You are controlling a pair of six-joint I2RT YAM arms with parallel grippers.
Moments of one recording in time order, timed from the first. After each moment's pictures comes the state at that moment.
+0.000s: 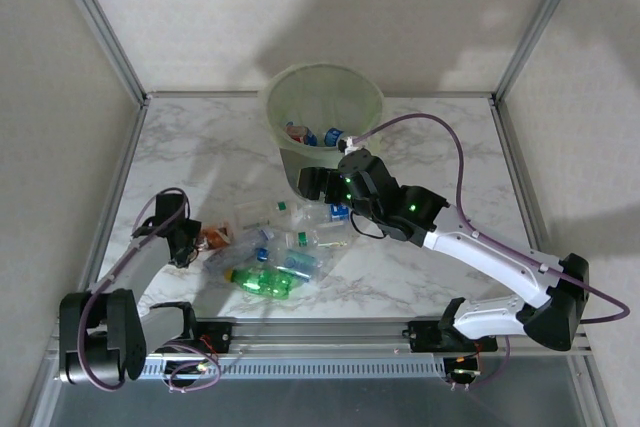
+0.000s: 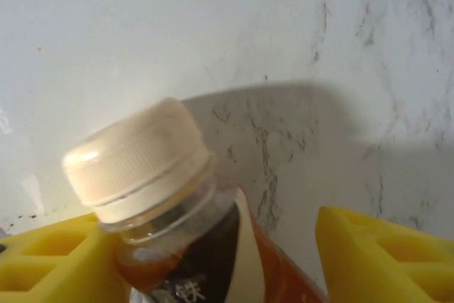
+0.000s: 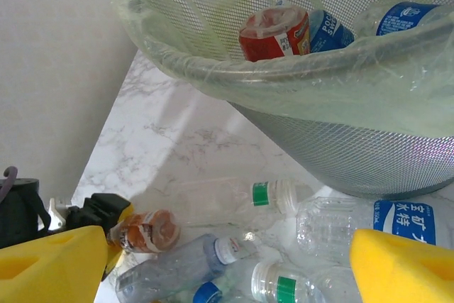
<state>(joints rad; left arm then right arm) 0.12 1.17 0.49 -0.50 -0.12 -1.28 0.99 1.27 1.20 -0.46 0.26 0.74</state>
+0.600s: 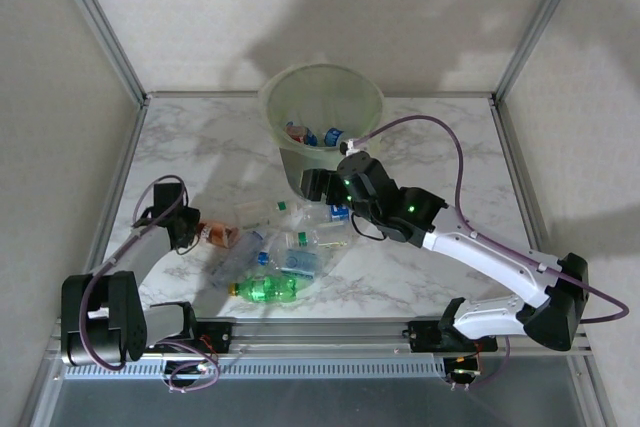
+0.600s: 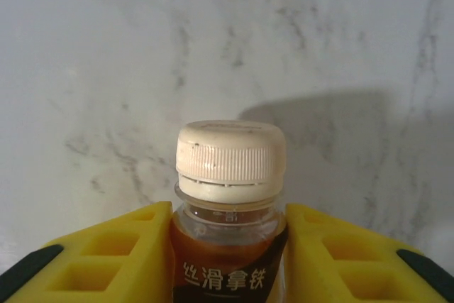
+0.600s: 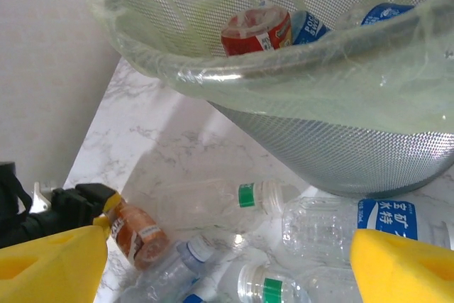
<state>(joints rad) 0.13 1.22 0.52 -0.33 -0.06 -1.27 0.99 1.27 1.18 -0.47 0.28 0.75</state>
